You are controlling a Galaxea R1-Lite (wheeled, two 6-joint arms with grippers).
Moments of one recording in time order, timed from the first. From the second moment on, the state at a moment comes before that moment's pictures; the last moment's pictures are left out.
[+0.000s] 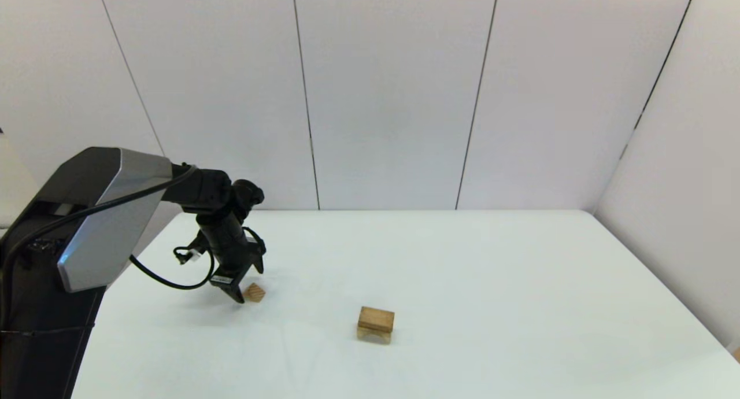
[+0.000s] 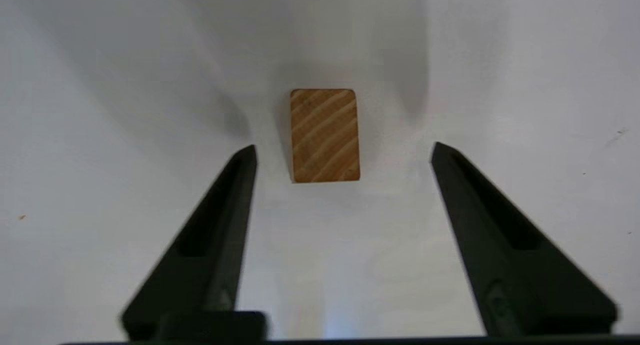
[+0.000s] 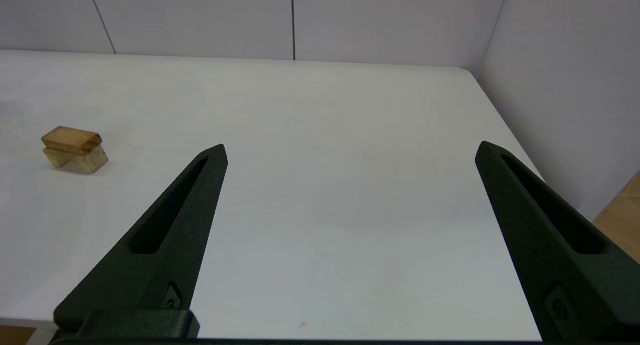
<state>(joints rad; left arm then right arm) -0.13 2.46 -1.79 0.79 -0.06 -1.46 0.00 0.00 0.00 0.00 0.03 -0.02</state>
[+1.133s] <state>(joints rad) -0.17 2.31 -1.83 0.81 -0.09 -1.49 0.00 0.00 0.00 0.00 0.03 -0.02</state>
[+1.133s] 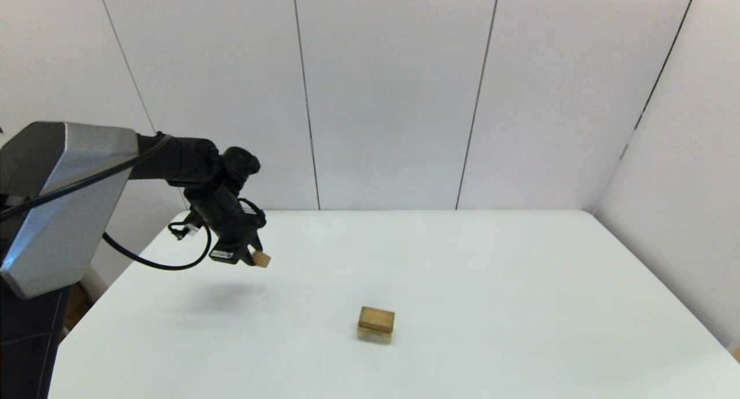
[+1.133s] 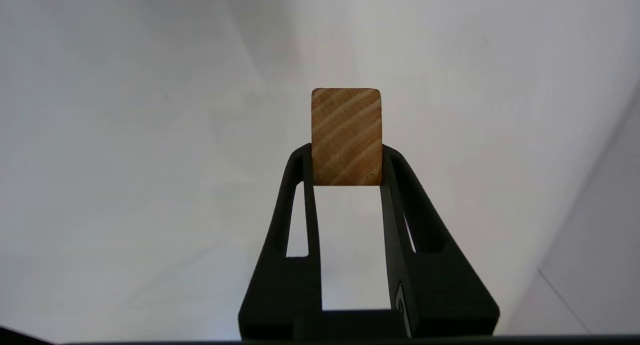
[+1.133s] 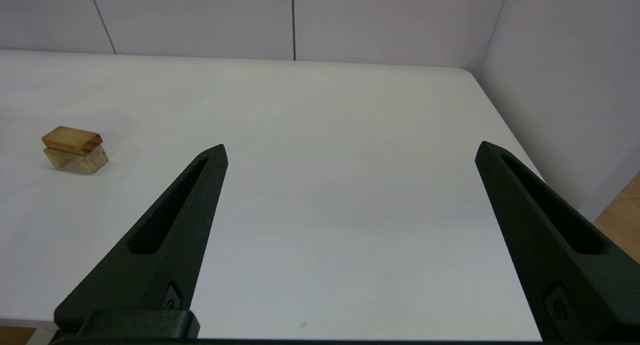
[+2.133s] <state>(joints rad) -0.53 2.31 -1.96 0.96 -0.10 -1.87 0.00 0.00 0.00 0.00 0.03 -0.02</state>
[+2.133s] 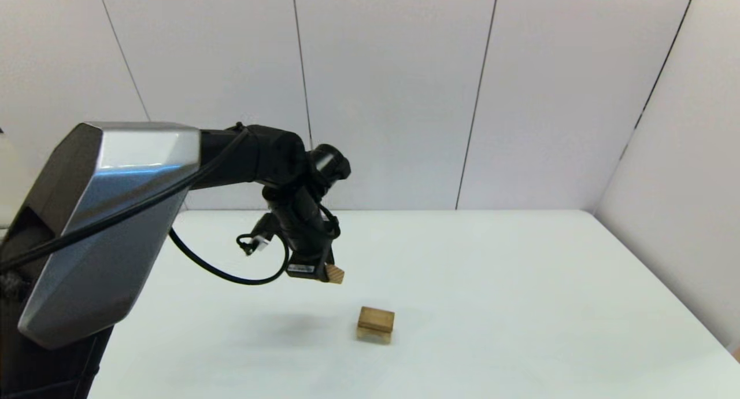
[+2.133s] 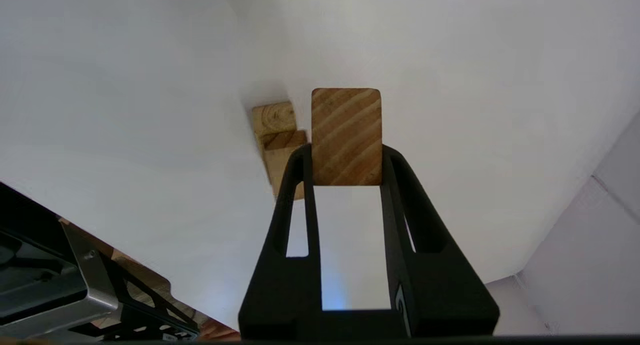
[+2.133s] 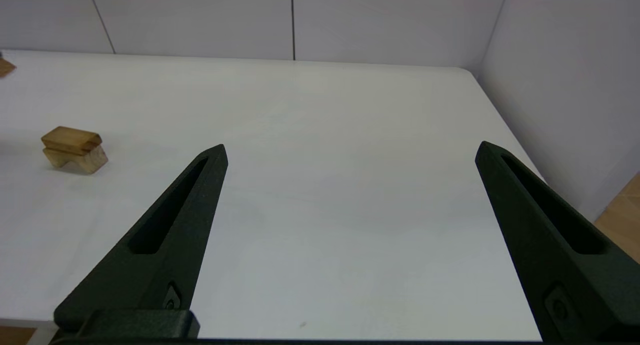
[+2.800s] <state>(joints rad) -0.64 2.37 -1.97 0.96 -0.10 -1.93 0.00 0.00 0.00 0.00 0.03 -0.02</state>
